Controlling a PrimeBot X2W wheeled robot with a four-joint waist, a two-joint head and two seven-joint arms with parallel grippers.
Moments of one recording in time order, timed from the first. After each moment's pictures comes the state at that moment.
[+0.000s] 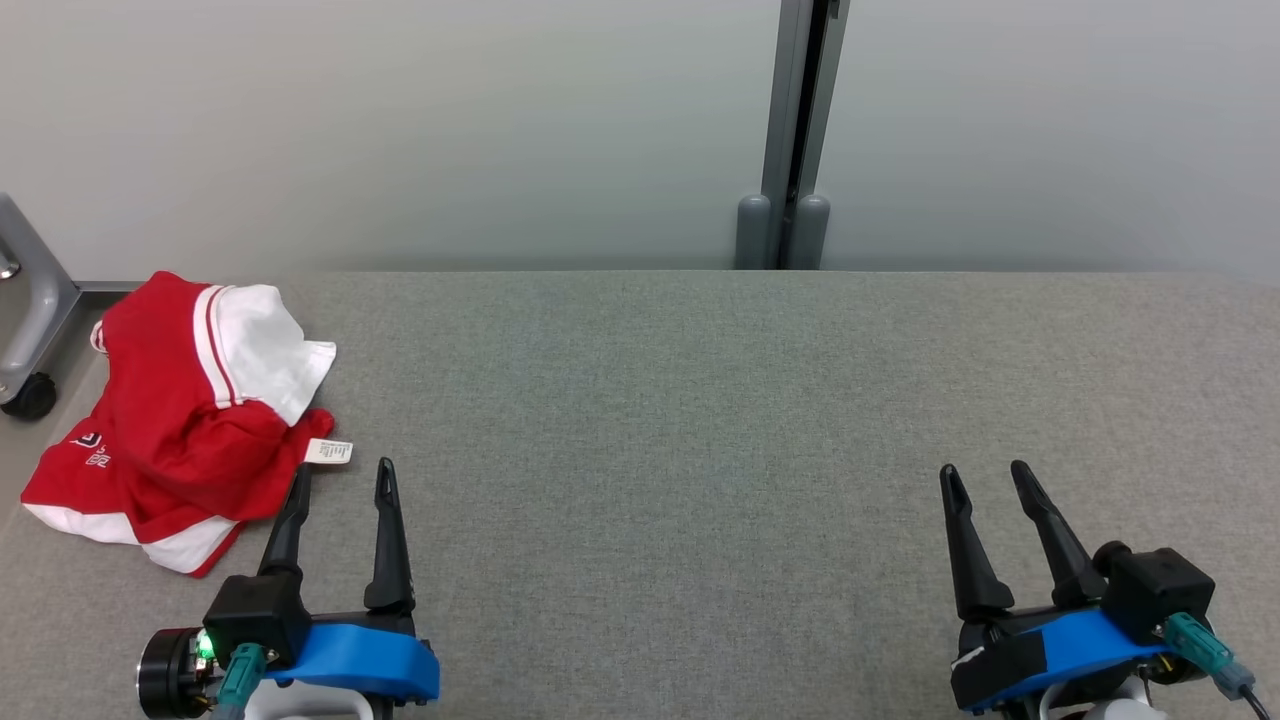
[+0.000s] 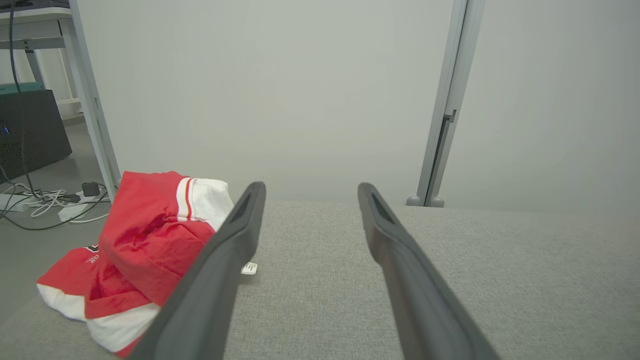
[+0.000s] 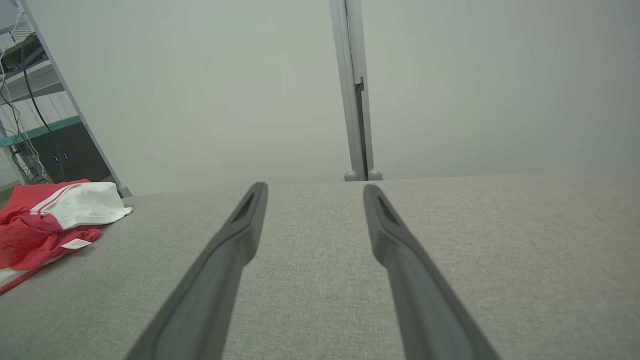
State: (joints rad) left arm -0.05 0.10 -0.12 0.21 -0.18 0.04 -0.23; right arm -0.07 -0.05 0.03 0.23 0.23 0.13 -0.23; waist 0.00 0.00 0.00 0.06
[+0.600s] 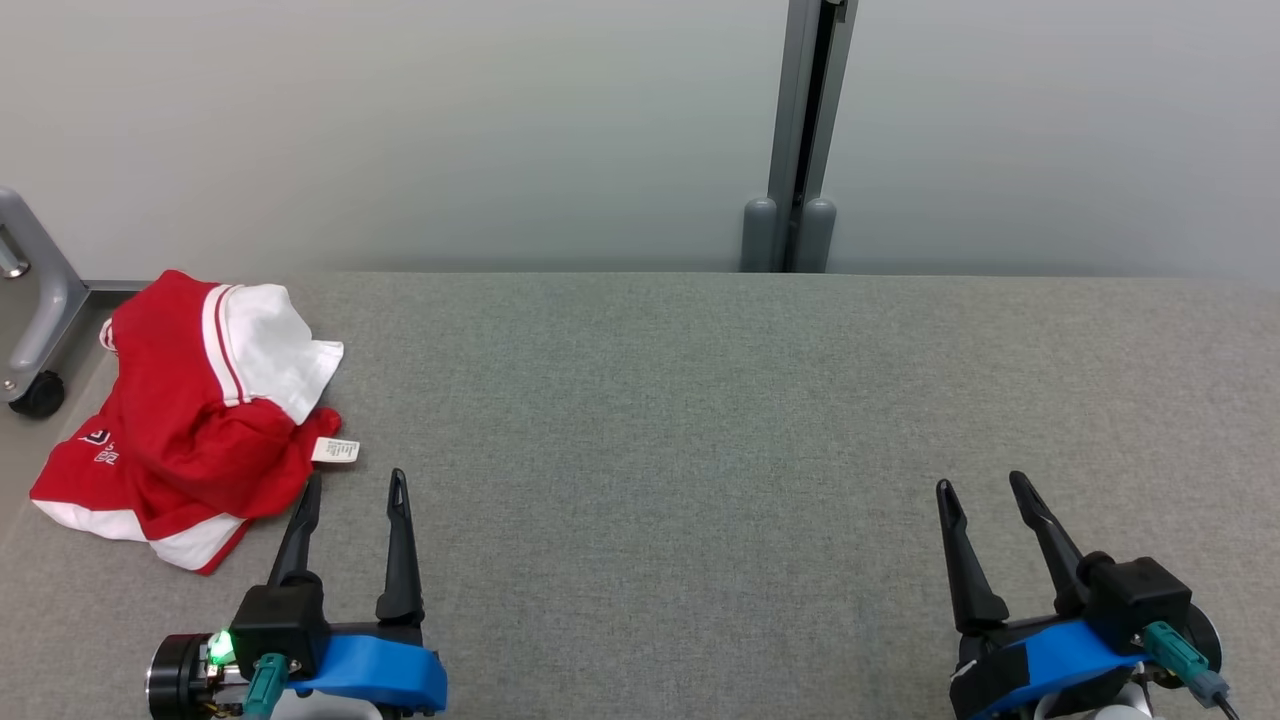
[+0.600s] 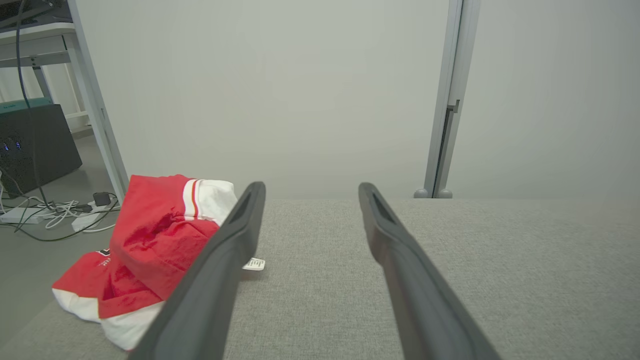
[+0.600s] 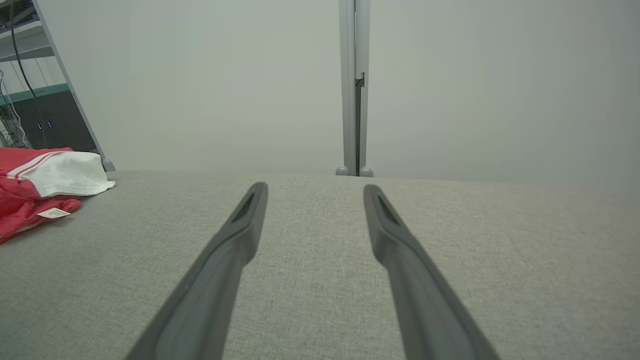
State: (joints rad) left arm -0.05 0.08 -0.11 0.24 -0.11 0.04 -0.26; right arm -0.08 -0.05 0.02 0.28 0.12 0.13 -0.26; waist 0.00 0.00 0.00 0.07
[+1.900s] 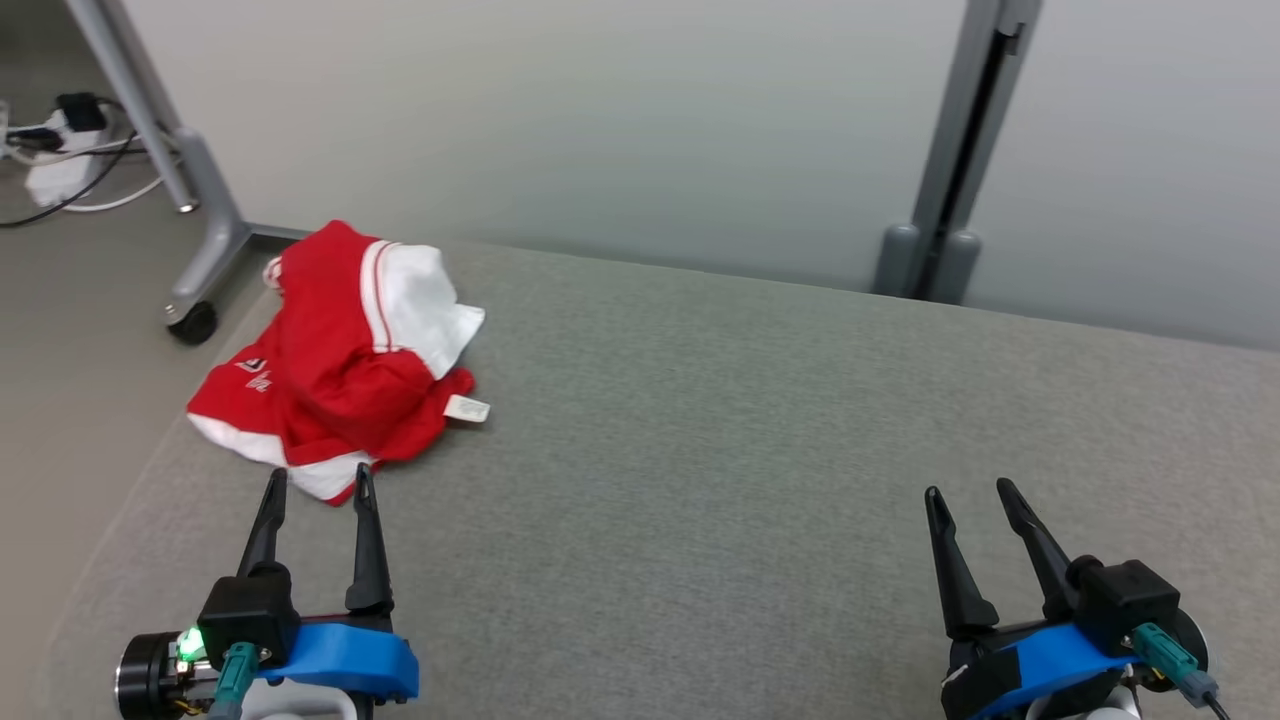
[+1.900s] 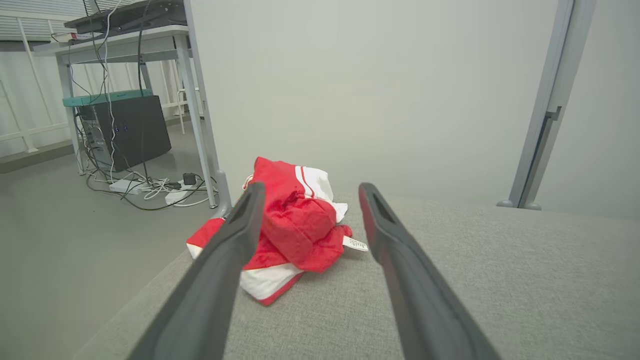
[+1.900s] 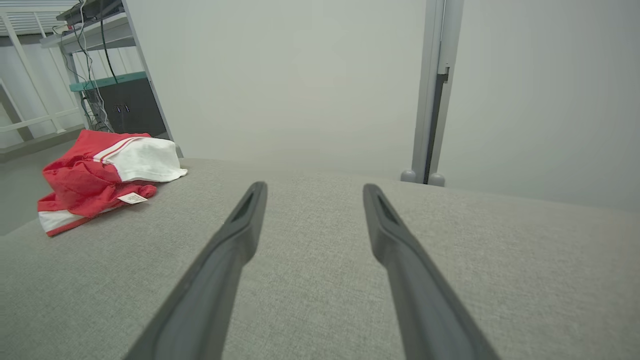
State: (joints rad) left arm -0.07 0.09 -0.07 0.28 -0.10 0.04 -0.26; right arm -0.08 -0.05 0.04 0.30 0.13 0.13 -0.26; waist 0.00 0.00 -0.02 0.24
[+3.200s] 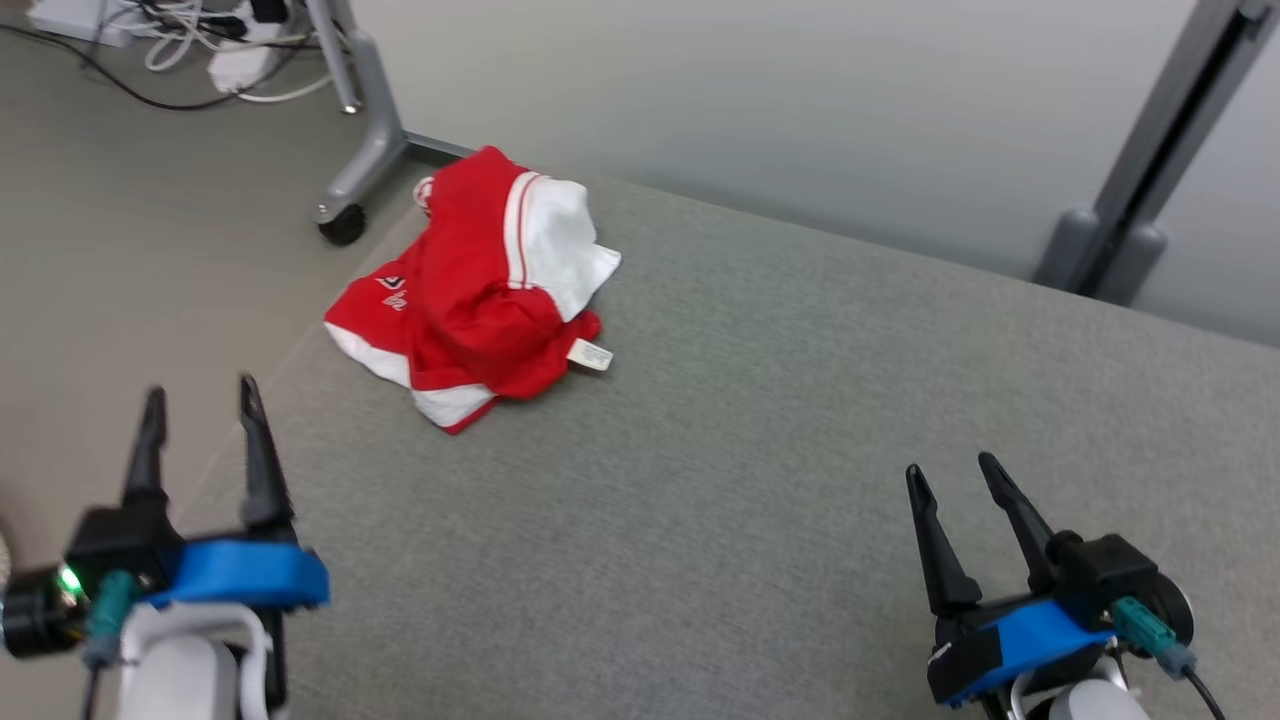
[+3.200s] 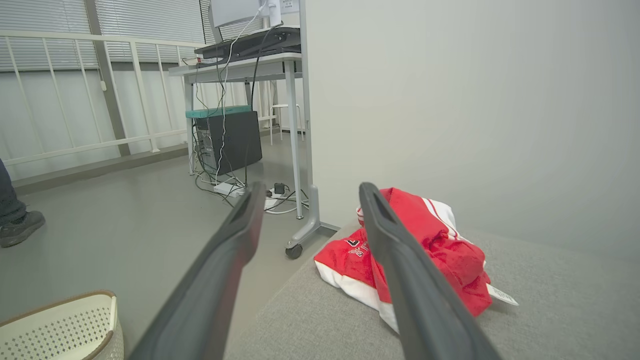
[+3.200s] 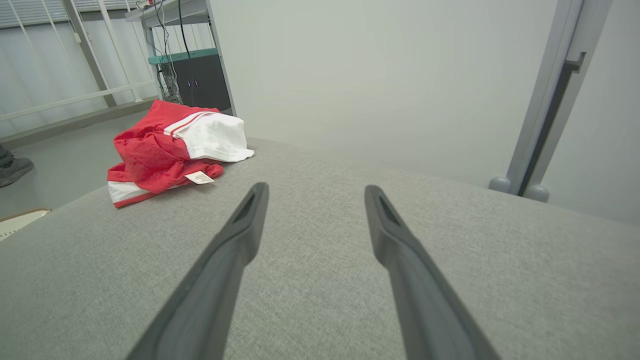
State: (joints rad) left arm -0.17 0.15 0.02 0.27 -0.15 0.04 -0.26; right arm -0.12 -0.05 0.06 0.32 0.10 0.13 -0.26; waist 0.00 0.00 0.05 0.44
